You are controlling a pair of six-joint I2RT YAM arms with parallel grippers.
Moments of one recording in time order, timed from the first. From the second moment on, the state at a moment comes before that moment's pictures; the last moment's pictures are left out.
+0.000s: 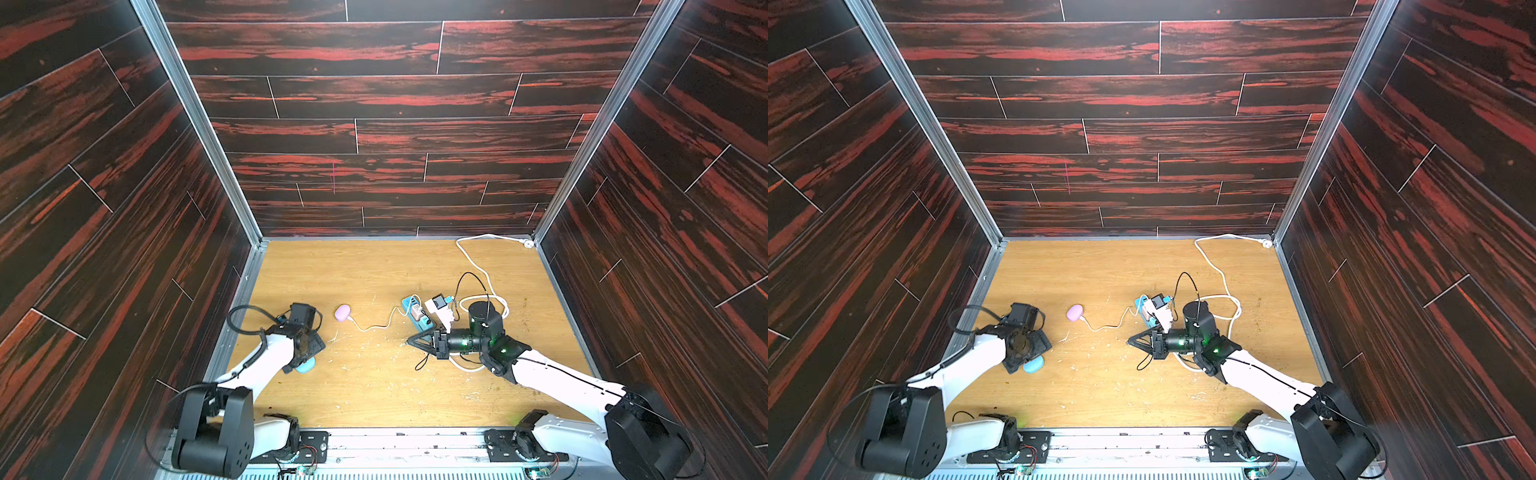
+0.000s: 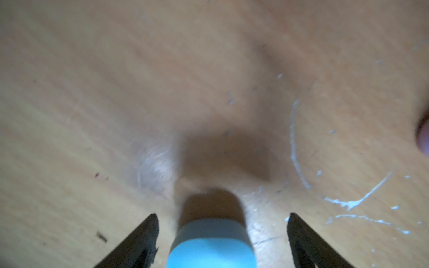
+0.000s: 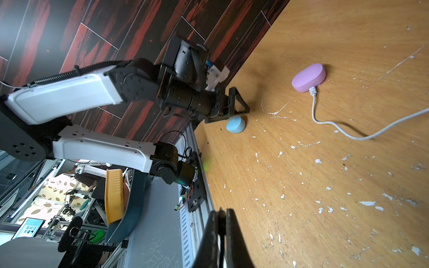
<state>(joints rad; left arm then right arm) -0.12 1.25 0.60 -0.66 -0.18 -0.82 0.66 1.21 0.55 0.32 -0.82 0.57</state>
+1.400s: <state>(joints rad) -0.20 1.27 0.56 -0.58 -0.11 -0.91 0.66 1.23 0.52 0.38 -0.83 0.61</state>
